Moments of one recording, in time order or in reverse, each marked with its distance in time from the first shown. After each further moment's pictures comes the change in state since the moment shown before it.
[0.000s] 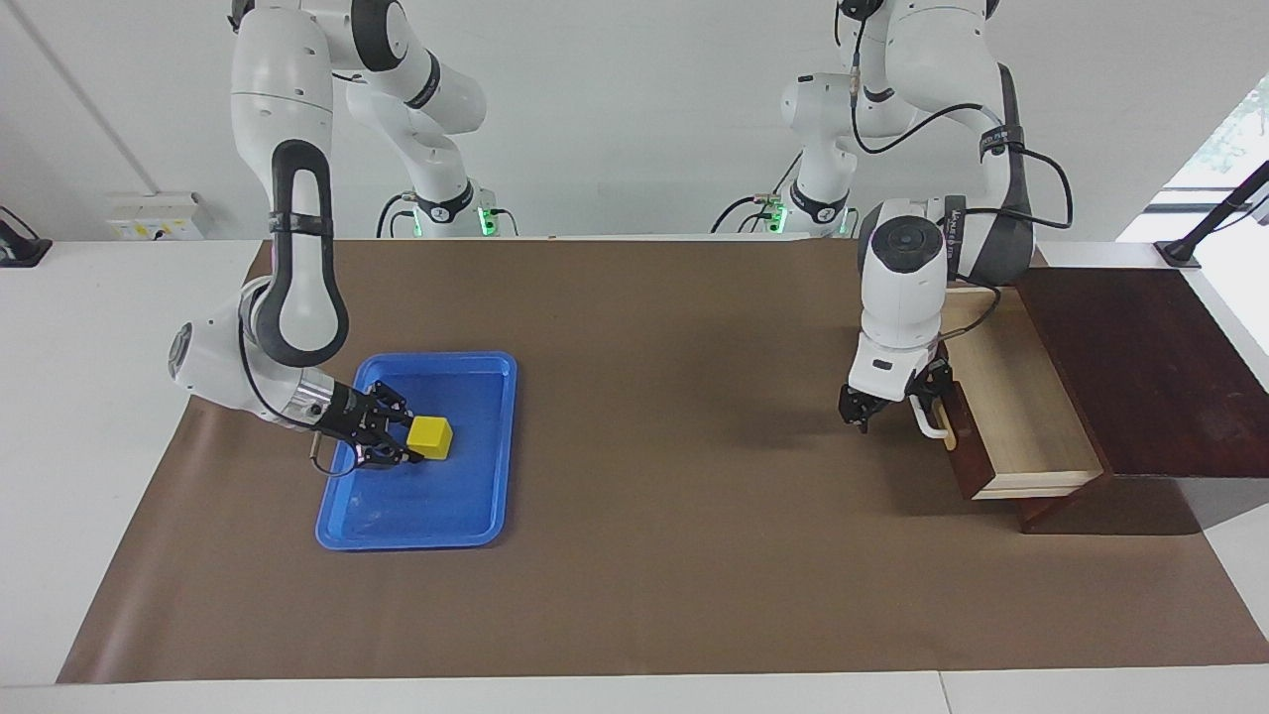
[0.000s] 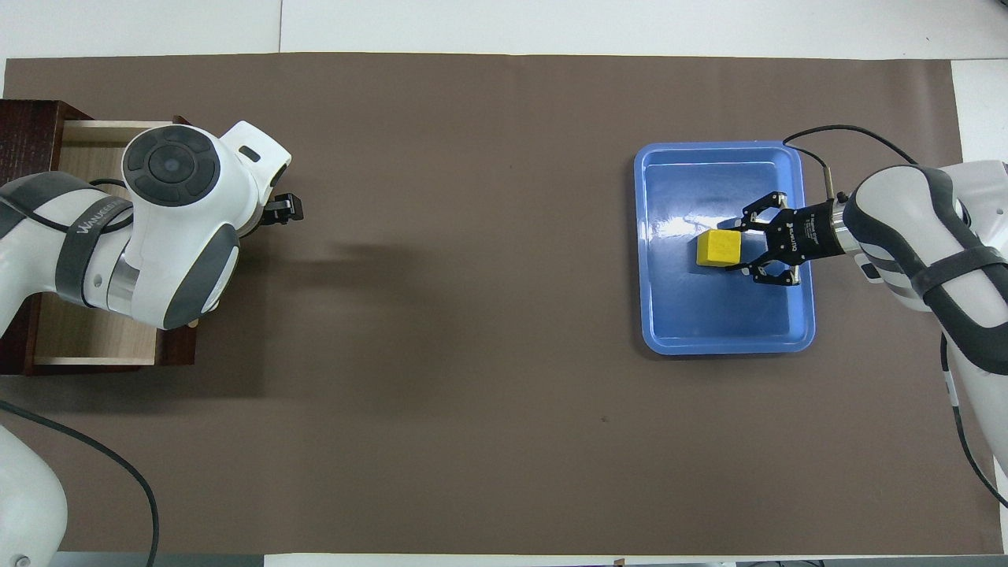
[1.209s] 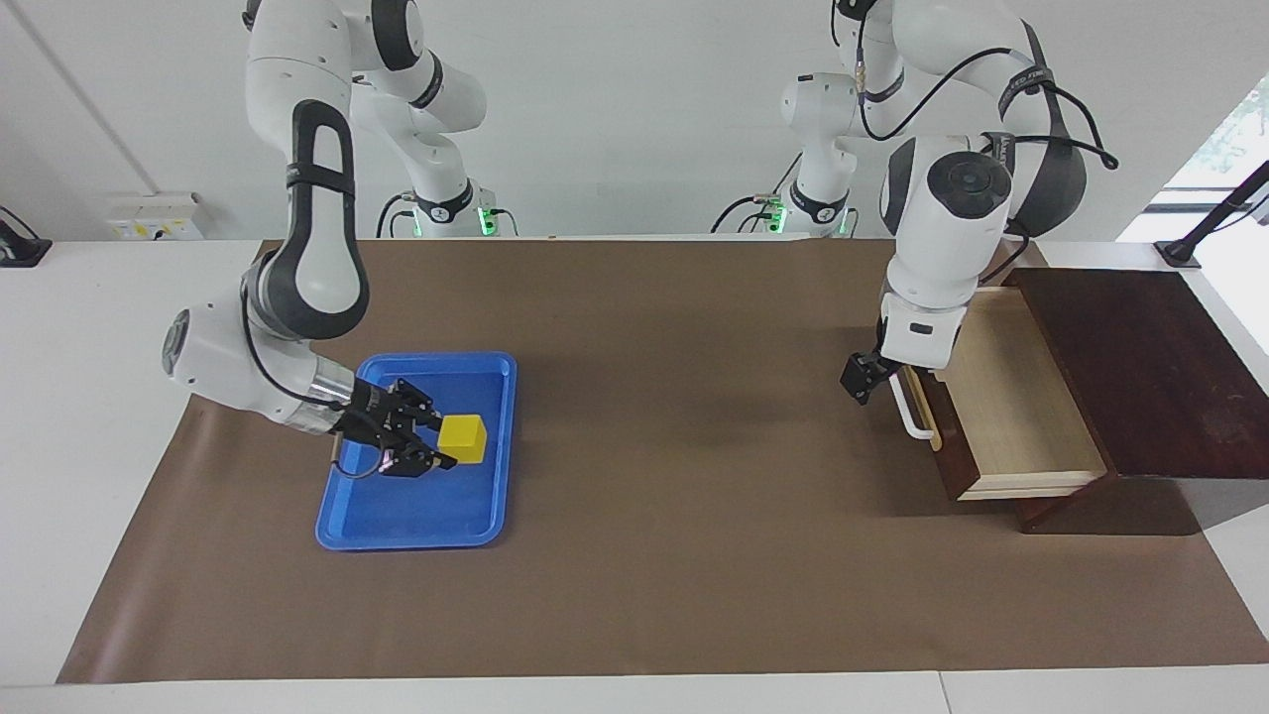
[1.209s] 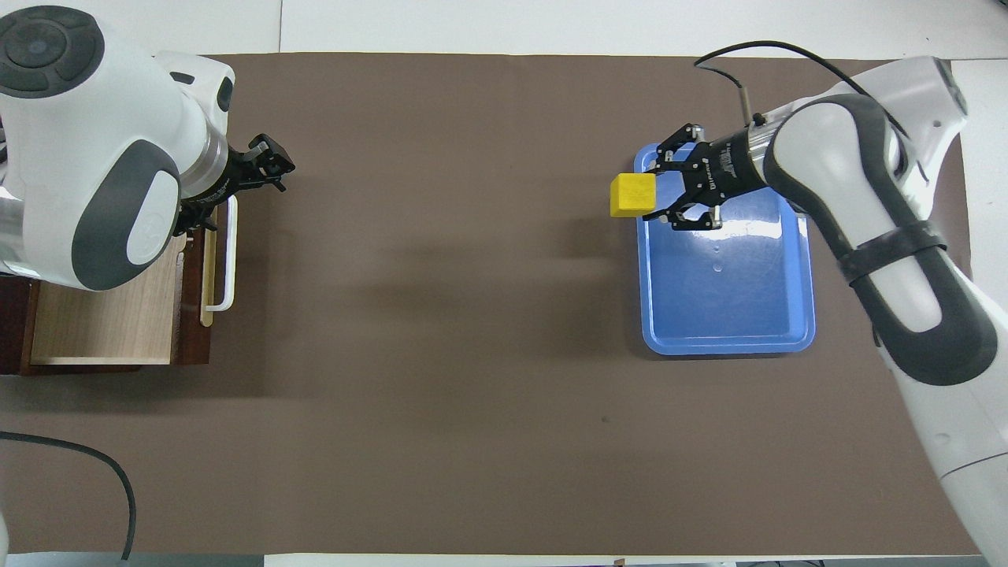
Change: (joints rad) left arm -0.018 0.000 0.003 0.301 -0.259 -0.348 -0.328; right arm 0.246 0.042 0.014 0.319 0.000 -0.117 0.312
